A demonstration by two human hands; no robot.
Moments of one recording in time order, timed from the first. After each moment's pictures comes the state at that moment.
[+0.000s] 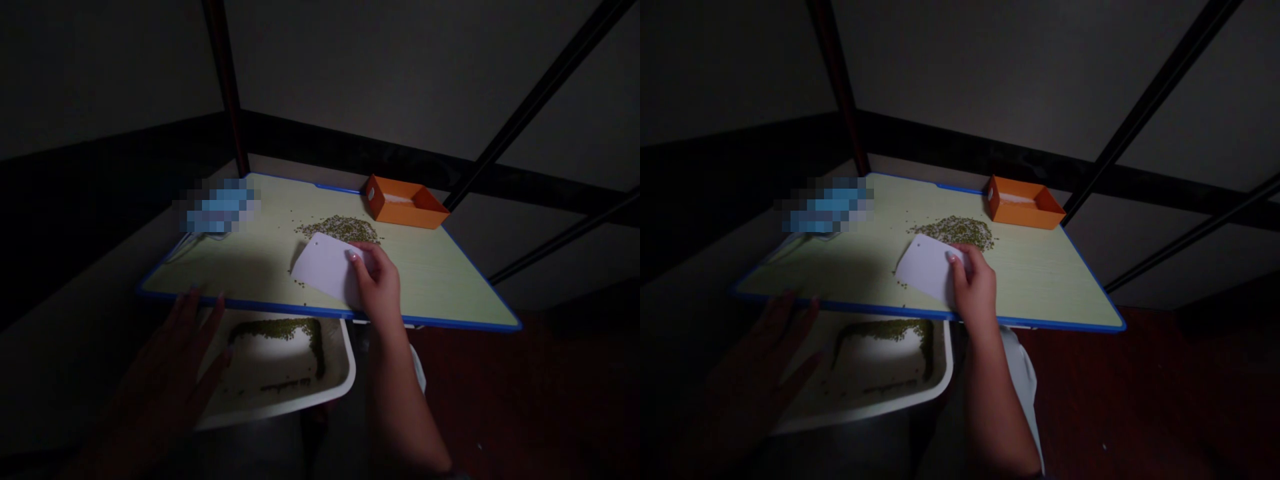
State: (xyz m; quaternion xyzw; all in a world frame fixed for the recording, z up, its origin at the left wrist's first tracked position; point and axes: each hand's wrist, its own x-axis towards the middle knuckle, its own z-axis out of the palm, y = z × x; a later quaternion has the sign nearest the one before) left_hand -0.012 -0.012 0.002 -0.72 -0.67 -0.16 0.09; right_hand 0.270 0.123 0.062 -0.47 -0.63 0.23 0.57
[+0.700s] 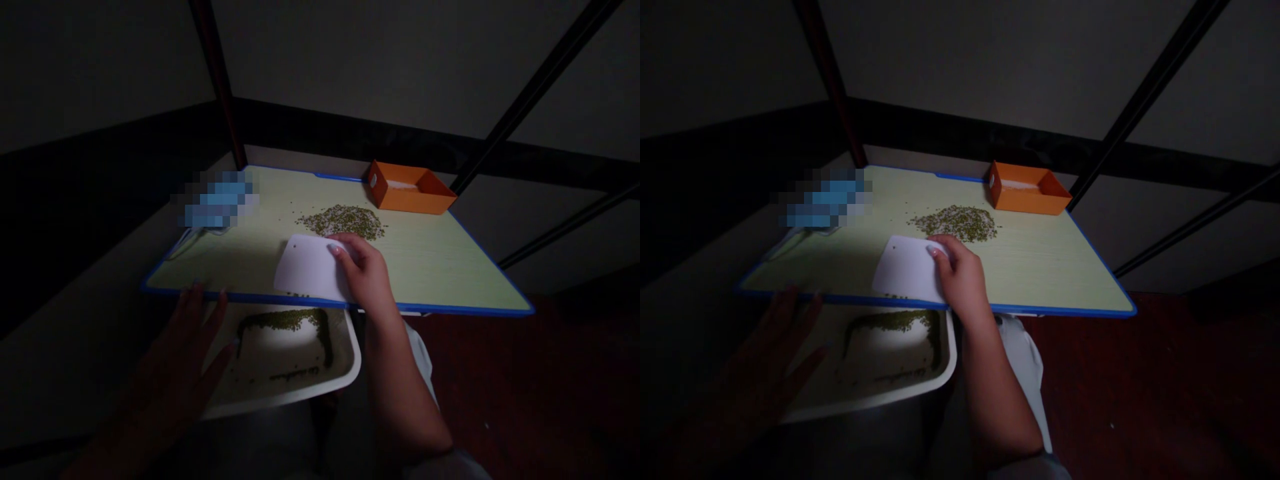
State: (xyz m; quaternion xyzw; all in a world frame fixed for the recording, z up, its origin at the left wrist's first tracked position) left_hand -0.020 -0.012 0.001 -0.75 -0.64 -0.16 0.10; right_hand 0.254 0.124 0.064 -0.43 -0.69 0.28 0.52
